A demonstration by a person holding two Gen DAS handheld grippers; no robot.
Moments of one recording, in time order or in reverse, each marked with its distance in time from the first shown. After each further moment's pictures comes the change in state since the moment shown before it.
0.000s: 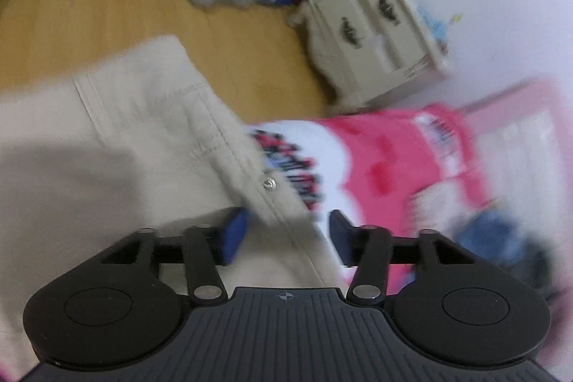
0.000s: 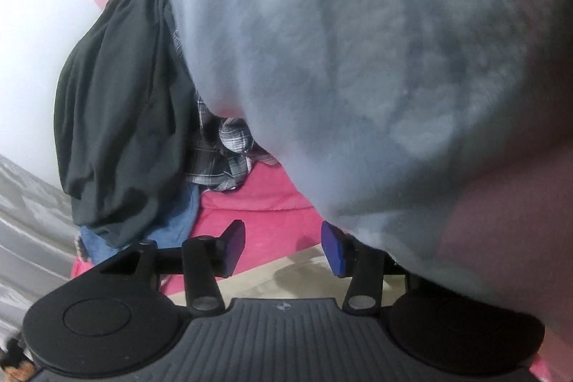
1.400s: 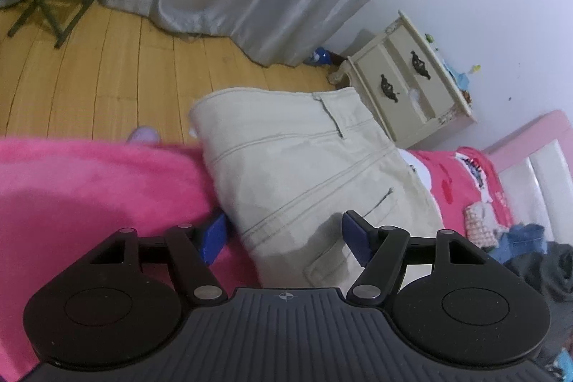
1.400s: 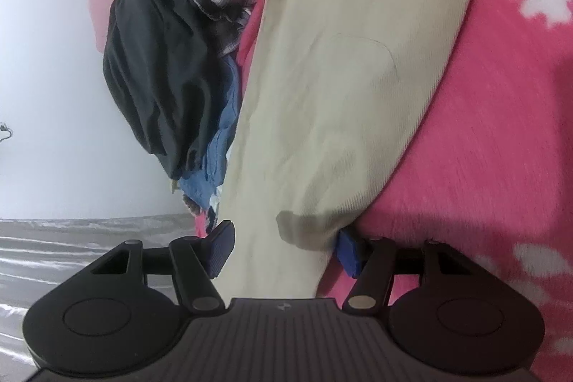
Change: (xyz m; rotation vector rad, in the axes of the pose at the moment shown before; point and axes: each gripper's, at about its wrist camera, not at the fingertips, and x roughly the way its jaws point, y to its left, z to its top) left arm -0.104 0.100 -0.063 0.148 -0.260 0.168; right arm -0.045 -0.025 -0.187 0.572 0.165 0.372
